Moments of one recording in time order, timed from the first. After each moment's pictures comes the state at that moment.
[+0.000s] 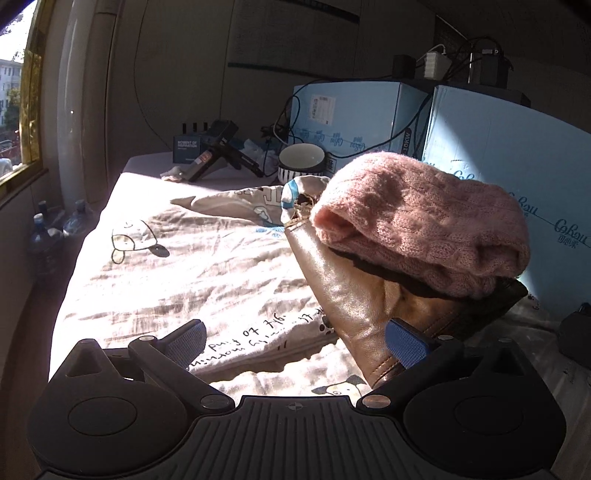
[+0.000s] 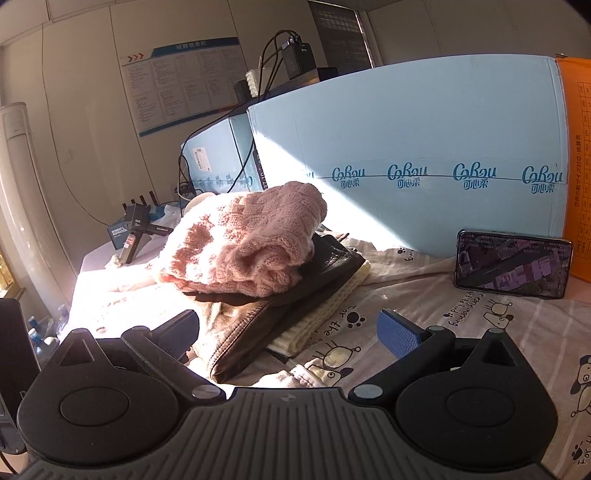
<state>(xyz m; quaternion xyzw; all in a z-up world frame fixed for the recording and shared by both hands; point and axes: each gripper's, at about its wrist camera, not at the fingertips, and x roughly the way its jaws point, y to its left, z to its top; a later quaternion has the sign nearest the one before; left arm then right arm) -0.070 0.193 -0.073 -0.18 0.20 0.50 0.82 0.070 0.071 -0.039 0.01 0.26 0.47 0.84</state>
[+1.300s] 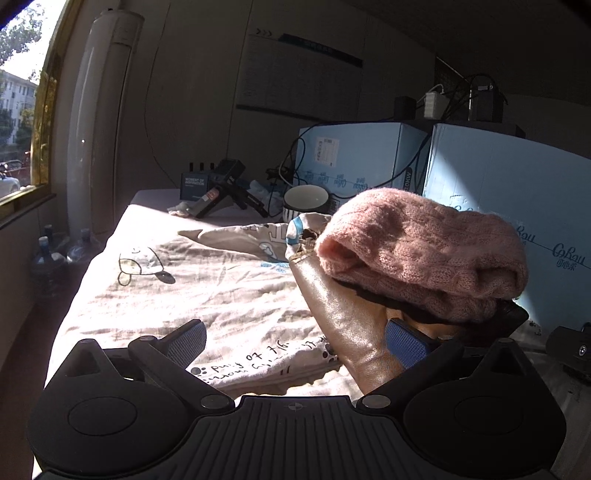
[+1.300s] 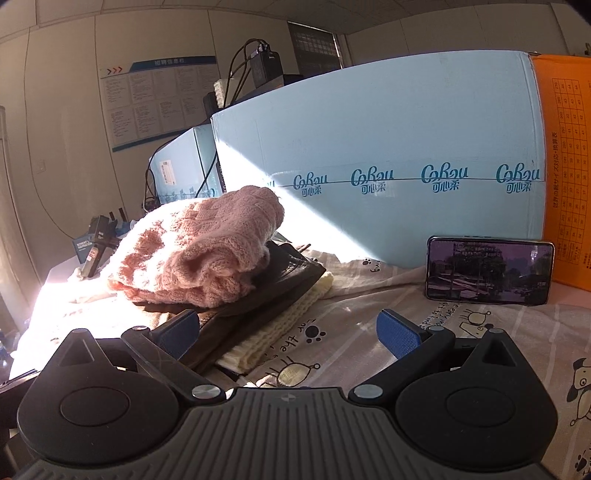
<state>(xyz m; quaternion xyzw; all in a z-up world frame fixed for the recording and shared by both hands) -0.076 0.182 -0.085 -0.15 0.12 0.52 0.83 0.089 0.075 -0.071 0.03 0.21 0.43 0.88</state>
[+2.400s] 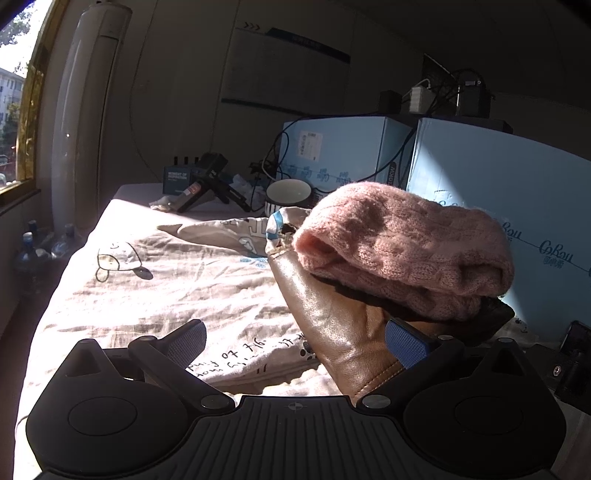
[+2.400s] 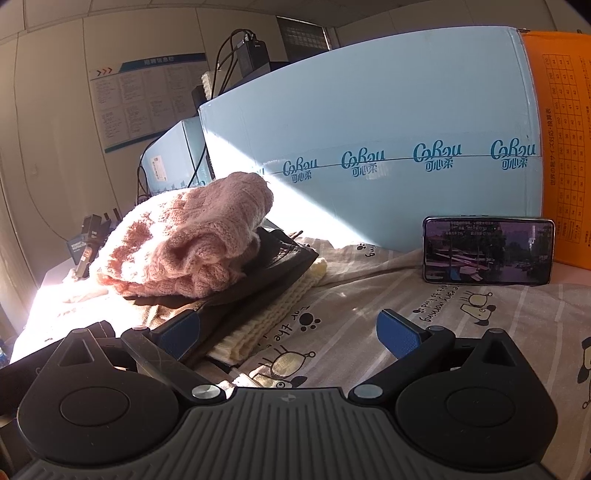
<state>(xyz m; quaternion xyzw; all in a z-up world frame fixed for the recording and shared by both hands) -0.067 0.187 -0.087 -0.16 0.13 0.50 0.84 0.091 0.077 -0.082 0.03 0.23 0.42 0.88</state>
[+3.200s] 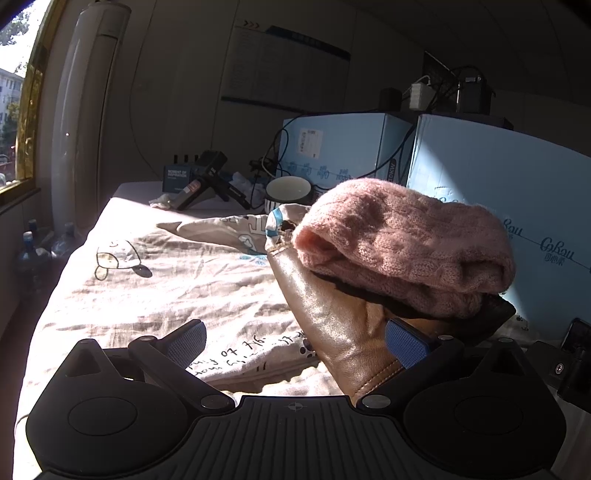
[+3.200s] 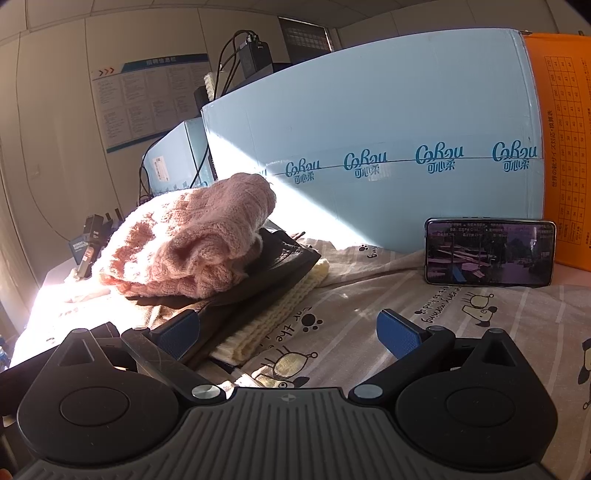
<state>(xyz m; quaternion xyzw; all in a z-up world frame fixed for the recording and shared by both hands) -0.065 0.187 -0.088 -0.16 0.13 0.50 0.84 0.091 0.077 -0.082 0.03 0.22 0.42 0.88</state>
